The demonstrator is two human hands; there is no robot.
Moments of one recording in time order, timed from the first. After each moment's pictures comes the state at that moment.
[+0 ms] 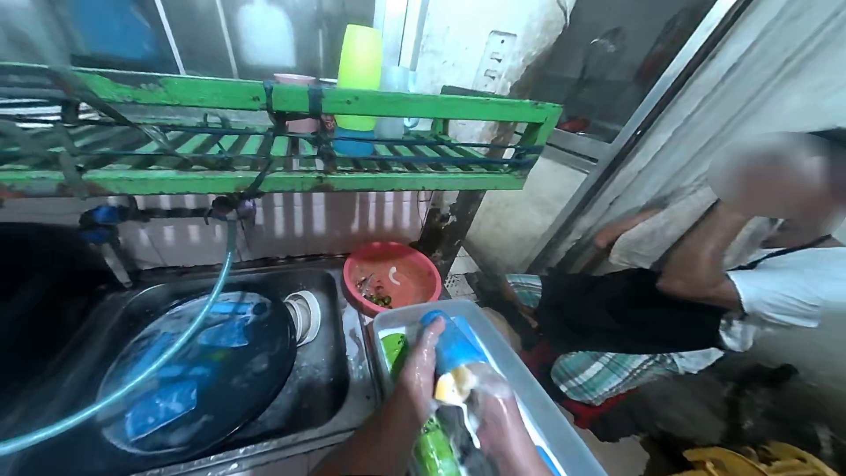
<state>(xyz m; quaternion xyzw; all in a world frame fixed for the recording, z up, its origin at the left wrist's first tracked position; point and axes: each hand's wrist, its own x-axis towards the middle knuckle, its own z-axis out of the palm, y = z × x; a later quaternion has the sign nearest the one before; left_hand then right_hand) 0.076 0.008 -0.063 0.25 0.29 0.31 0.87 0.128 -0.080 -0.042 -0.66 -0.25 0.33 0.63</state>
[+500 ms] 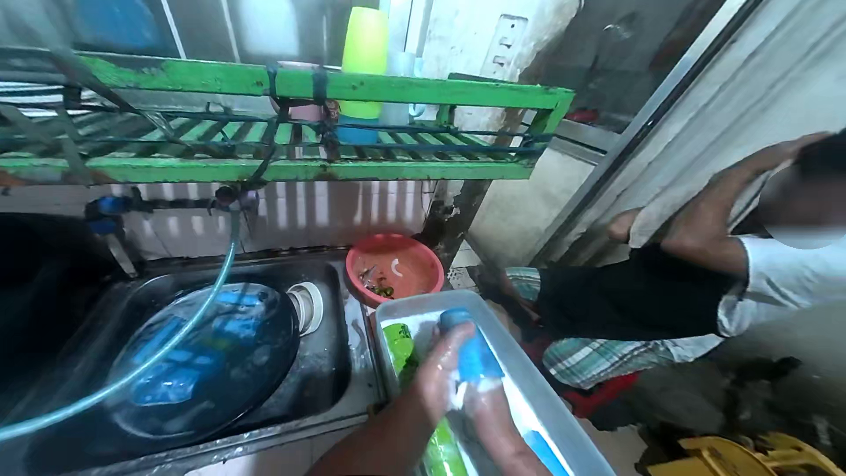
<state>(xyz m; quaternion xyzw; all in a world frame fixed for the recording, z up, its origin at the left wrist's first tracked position) 0.088 -0.014 -0.051 0.28 0.32 0.31 0.85 0.138 -0.094 -0.072 -0.77 -0.50 0.11 0.37</state>
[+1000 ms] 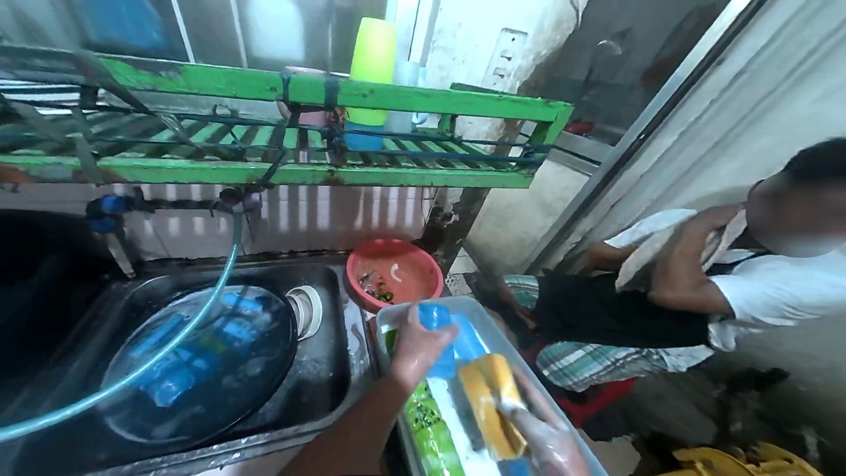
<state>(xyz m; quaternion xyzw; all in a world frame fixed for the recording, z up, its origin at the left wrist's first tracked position) 0.060 0.033 -0.047 0.59 0.43 0.27 0.62 0.176 -0.140 -0.059 -0.69 -0.32 0.32 0.57</state>
